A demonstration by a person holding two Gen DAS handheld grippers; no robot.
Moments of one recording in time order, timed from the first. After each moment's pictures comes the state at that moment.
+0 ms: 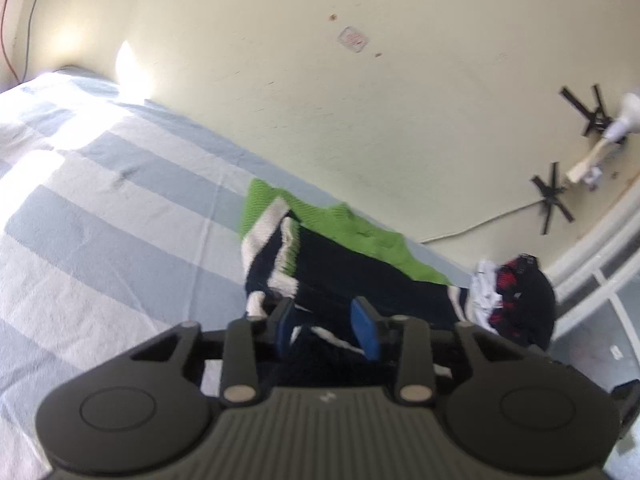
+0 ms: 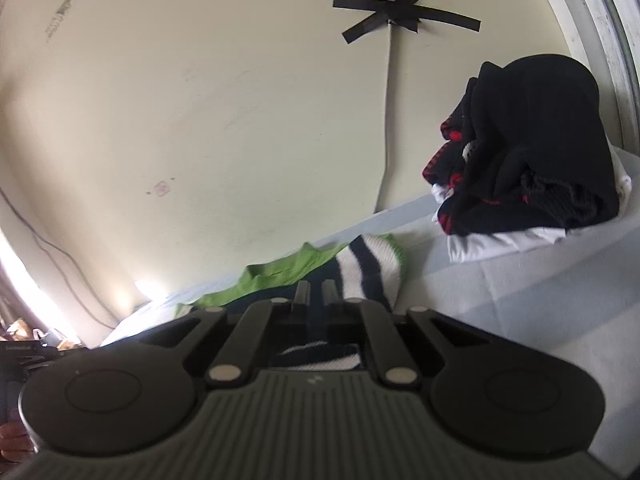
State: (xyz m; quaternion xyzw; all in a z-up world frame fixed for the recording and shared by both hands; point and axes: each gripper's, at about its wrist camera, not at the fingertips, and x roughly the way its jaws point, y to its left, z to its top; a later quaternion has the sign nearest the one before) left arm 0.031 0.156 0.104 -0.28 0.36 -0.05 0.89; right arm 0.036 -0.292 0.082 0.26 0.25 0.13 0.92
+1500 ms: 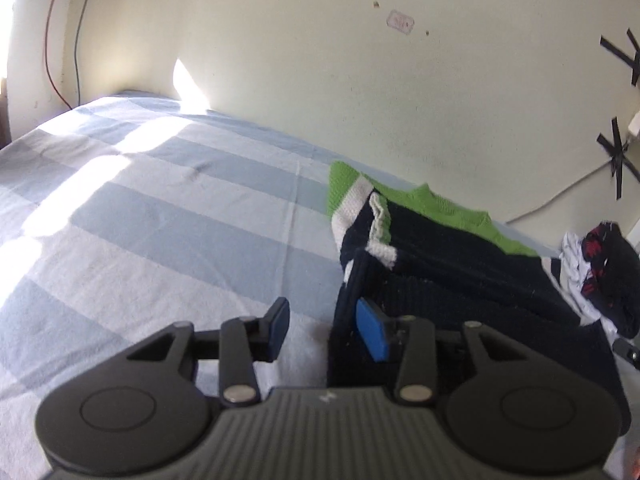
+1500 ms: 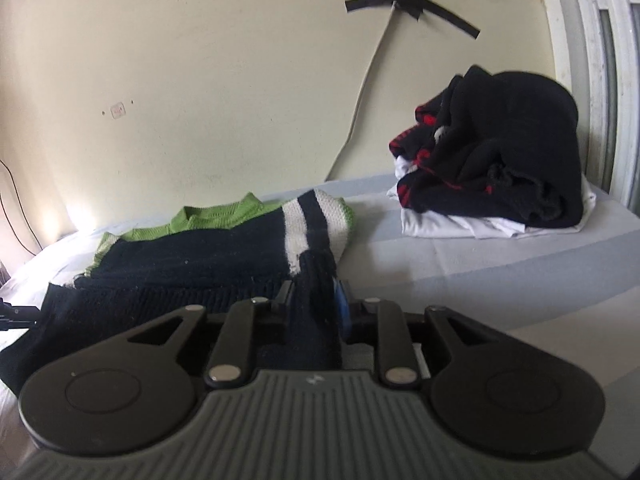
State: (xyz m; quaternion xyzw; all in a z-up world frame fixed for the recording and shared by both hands) left arm -0.006 0.150 0.071 -0.19 0.33 0.04 0.92; right arm 0.005 -0.265 0.062 0.13 0.27 0.07 0.95
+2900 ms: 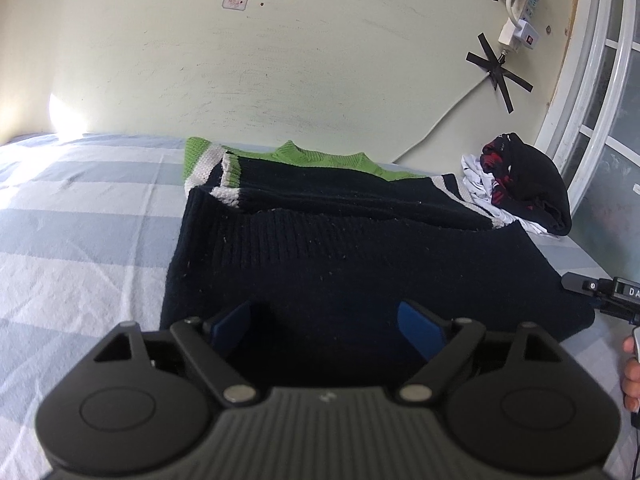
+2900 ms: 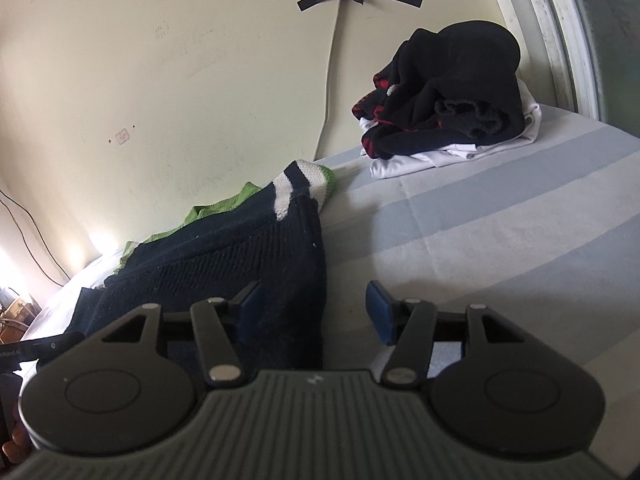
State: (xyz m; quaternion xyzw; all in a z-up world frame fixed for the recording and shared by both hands) left arm -0.029 0.073 0.042 -0.09 0.31 -0.11 0.94; right arm -0.045 -0.291 0.036 0.23 0.28 0.07 0.93
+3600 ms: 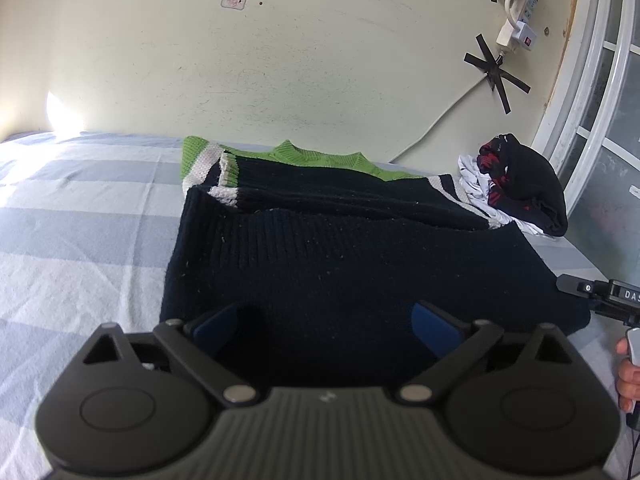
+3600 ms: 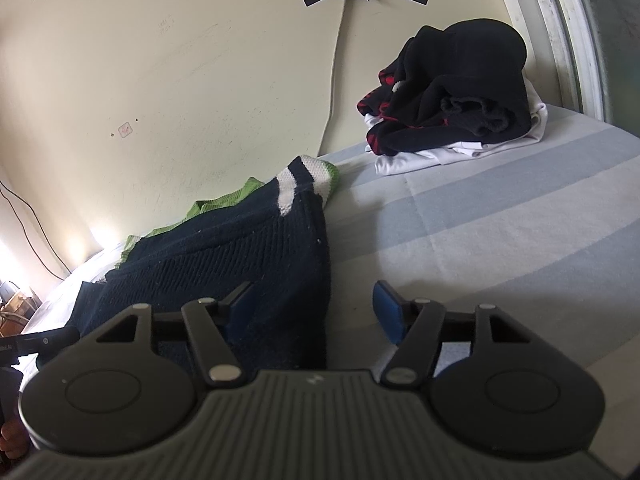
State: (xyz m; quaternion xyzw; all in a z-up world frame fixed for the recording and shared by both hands) left arm -0.029 0.076 0.043 -0.09 0.31 -0.12 0.94; right arm -0.043 -0.288 0.036 0.22 0.28 0.08 0.93
